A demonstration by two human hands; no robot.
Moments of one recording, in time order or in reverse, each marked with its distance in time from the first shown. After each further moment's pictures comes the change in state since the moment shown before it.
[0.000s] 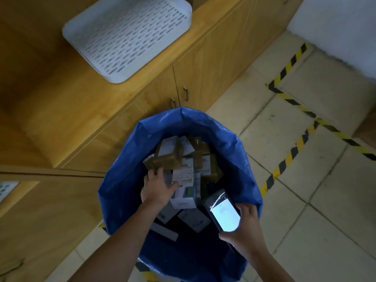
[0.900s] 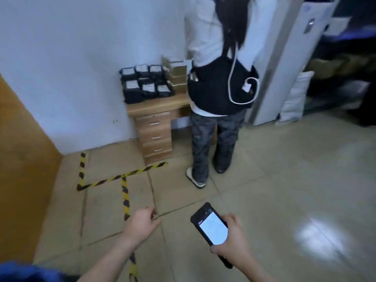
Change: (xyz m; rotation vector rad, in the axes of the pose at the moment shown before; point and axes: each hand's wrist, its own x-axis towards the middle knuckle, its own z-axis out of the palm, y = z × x) left_hand -0.526 0.377 0.139 0.439 -0.131 1.306; right_hand -0.496 0.382 -0.231 0.520 0.839 0.332
